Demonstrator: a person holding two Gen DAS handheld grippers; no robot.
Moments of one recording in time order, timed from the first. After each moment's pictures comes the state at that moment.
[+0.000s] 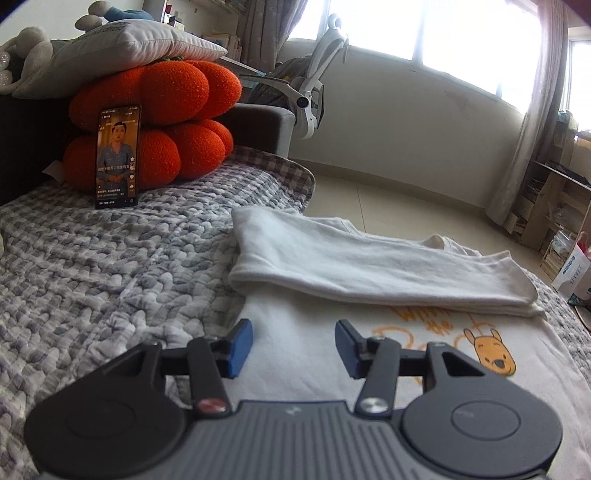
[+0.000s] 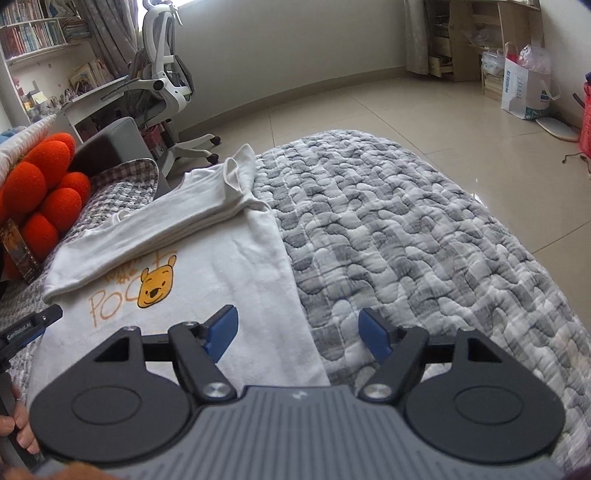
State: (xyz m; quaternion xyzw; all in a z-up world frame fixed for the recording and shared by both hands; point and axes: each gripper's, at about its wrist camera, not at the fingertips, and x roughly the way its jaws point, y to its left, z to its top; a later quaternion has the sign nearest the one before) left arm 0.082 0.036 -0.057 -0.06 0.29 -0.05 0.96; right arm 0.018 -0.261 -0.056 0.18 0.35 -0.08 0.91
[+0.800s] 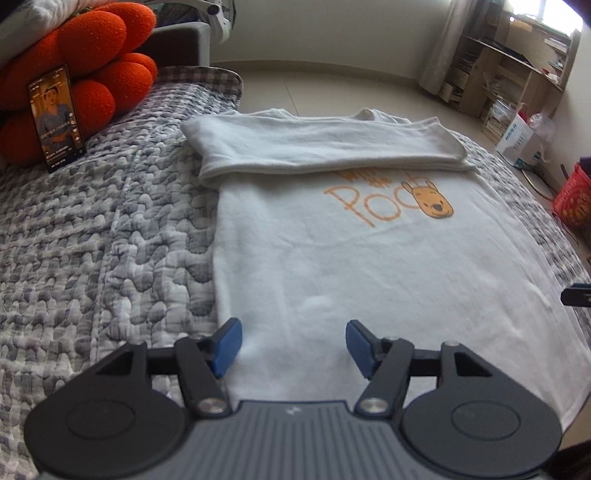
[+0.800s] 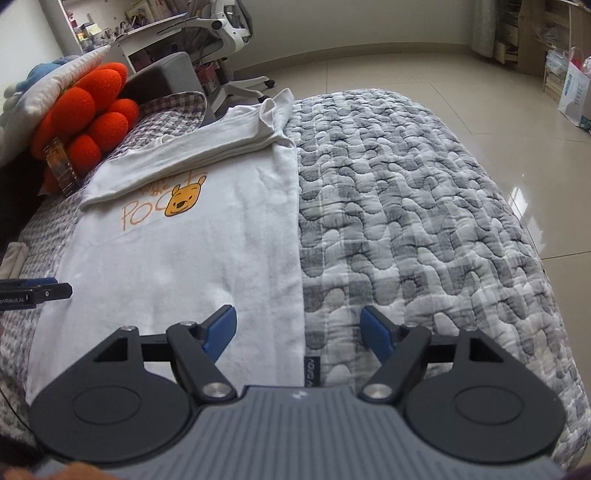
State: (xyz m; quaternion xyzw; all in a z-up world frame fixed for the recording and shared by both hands) left arm 0.044 0.063 -0.037 0.05 0.45 -0.18 0.87; right arm -0.025 -0.286 -0.052 0.12 0.43 0.05 0.89
